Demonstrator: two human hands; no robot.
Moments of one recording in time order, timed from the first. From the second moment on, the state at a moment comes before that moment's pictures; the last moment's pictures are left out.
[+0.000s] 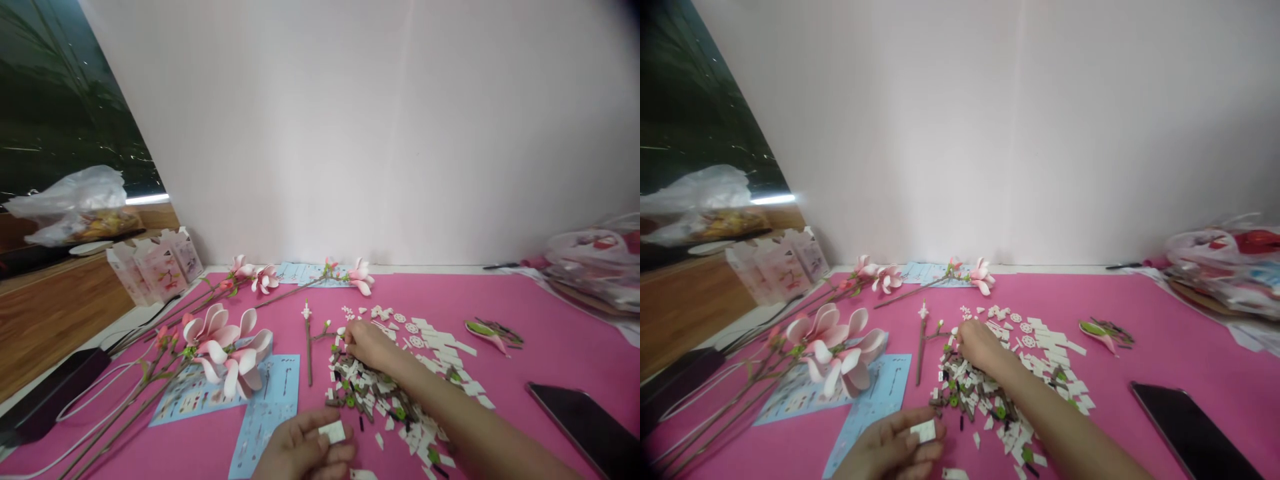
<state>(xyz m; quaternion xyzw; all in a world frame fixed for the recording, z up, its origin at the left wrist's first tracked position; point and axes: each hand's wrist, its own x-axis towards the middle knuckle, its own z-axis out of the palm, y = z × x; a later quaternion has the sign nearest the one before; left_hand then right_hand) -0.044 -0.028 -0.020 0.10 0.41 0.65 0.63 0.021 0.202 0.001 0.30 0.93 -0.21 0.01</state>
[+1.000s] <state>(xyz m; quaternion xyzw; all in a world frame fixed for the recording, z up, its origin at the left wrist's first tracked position) 0.004 0.020 -0.040 0.39 0.54 0.56 0.50 0.141 0.135 0.001 0.19 0.85 -0.44 -0.20</state>
